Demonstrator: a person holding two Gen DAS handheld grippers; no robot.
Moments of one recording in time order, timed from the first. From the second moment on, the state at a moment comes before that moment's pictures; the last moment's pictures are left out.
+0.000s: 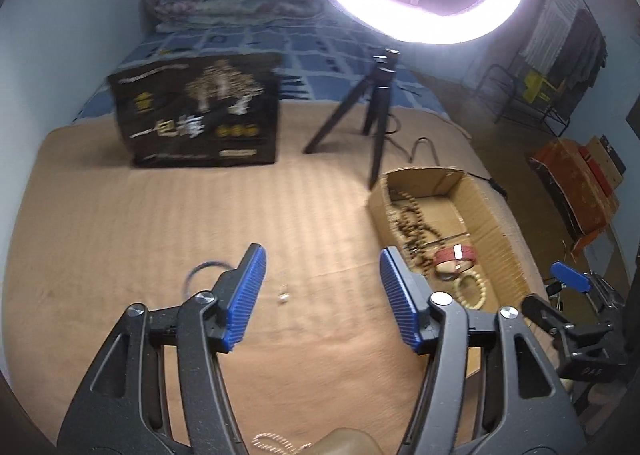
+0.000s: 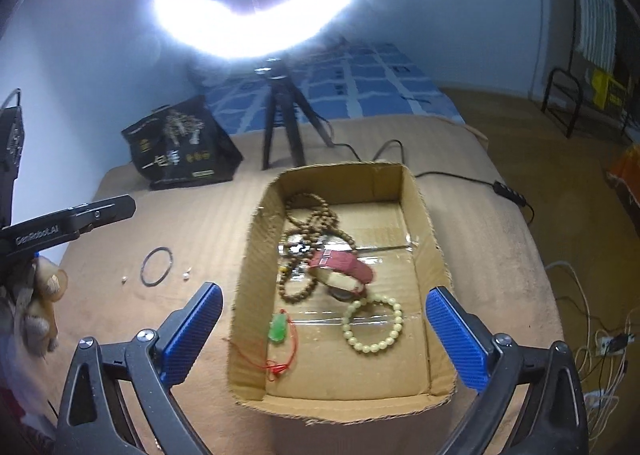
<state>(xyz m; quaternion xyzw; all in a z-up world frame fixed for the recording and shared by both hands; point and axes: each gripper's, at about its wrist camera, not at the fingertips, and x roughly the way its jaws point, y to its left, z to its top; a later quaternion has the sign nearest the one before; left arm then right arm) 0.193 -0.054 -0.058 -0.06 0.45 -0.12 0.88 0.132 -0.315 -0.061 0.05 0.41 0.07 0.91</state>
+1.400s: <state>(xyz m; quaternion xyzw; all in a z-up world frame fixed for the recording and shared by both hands) 0.185 0.088 -0.163 -0.11 0.54 -0.06 0.83 0.051 -0.124 -0.153 -0.08 0.55 0.30 0.78</state>
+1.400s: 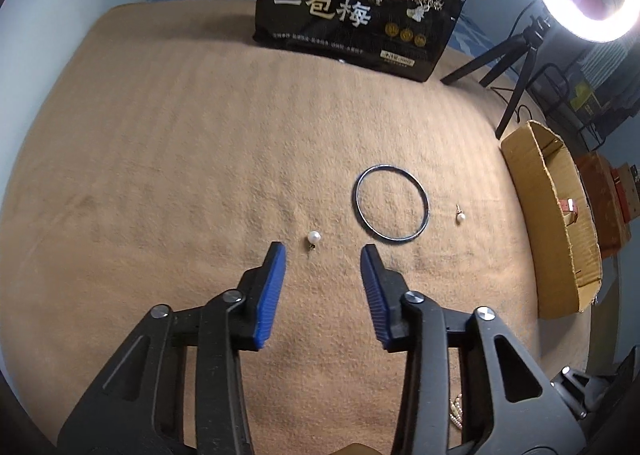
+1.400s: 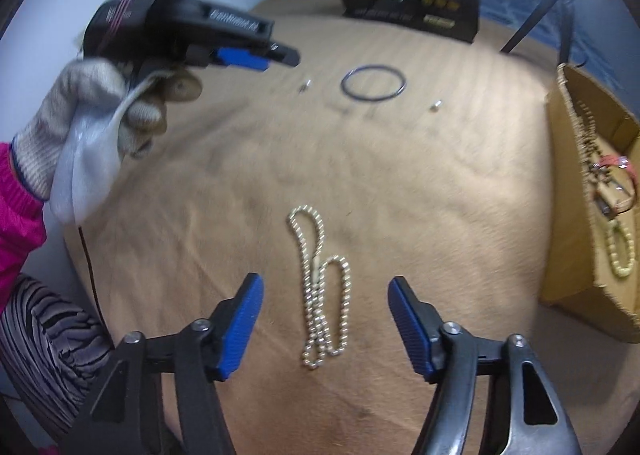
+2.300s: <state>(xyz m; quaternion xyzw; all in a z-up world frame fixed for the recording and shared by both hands) 0.215 0.072 -0.202 -0.07 0.57 -0.03 0.82 0.058 -0.093 -0.186 -0.10 0.58 0.30 0.75</state>
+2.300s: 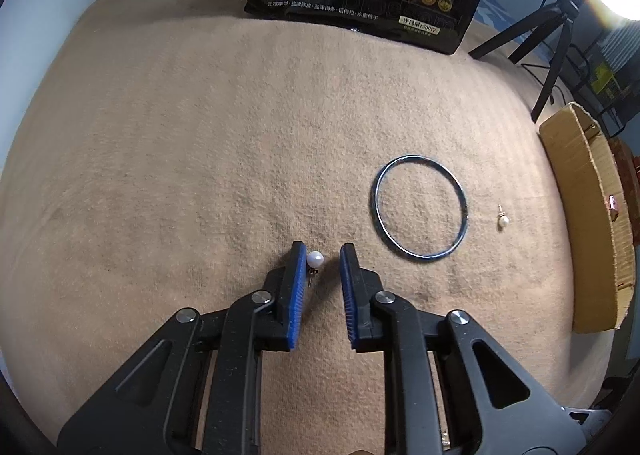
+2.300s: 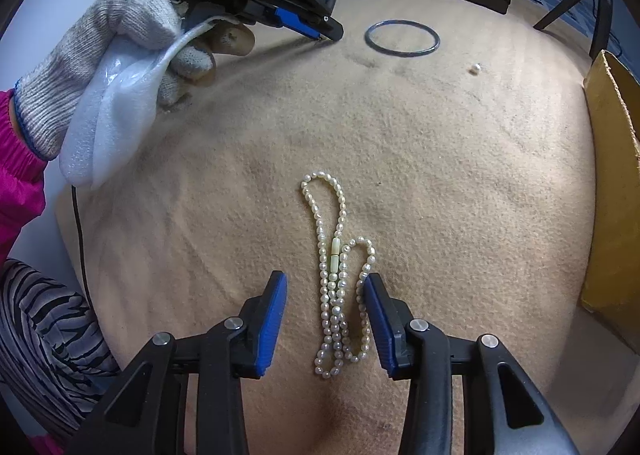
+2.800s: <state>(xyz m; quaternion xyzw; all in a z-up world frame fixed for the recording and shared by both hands) 0.218 0.069 -0.207 -0.06 0.56 -0.03 0.82 0.072 -0.100 -0.189 -0.10 0.59 0.29 0.75</state>
